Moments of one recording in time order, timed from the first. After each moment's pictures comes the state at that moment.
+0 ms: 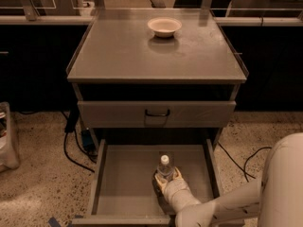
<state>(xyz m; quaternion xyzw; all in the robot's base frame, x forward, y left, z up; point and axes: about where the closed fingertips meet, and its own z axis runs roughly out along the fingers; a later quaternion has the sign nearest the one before) 0.528 -0.066 0.429 -0.20 0.83 0.04 0.51</state>
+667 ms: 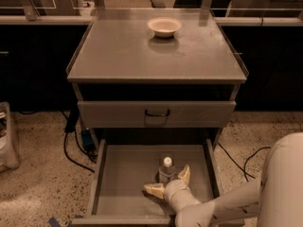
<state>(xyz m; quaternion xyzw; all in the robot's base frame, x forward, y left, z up) 0.528 -0.066 0.429 -0.20 0.83 0.04 0.51</state>
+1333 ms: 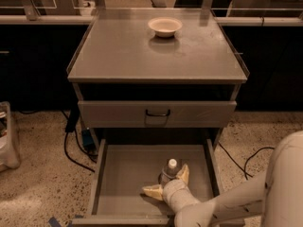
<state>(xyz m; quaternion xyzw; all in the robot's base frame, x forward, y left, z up) 0.517 -0.055 0.445 -0.23 0.83 0.04 0.50</state>
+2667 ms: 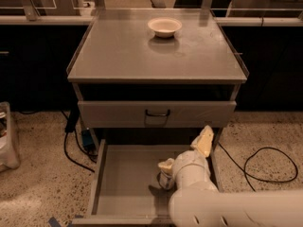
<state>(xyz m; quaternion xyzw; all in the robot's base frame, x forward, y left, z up) 0.501 -0.108 0.680 -0.31 0.78 -0.21 0.49</state>
